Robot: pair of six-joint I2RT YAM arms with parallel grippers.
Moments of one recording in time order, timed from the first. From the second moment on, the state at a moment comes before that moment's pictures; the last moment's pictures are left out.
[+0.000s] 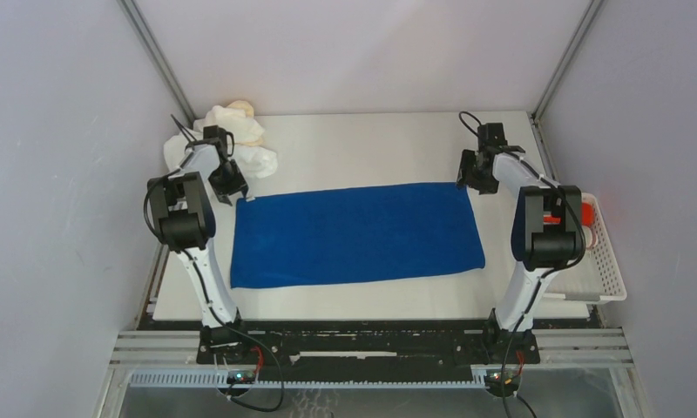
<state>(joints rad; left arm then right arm) 0.15 2.14 1.63 -0.80 -0.10 -0.38 0.00 1.87 1.35 -0.56 0.03 0.28</state>
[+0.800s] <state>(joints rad) 0.15 2.16 1.66 -0.81 -0.06 -0.34 0.02 2.17 1.66 -0.67 0.08 0.10</state>
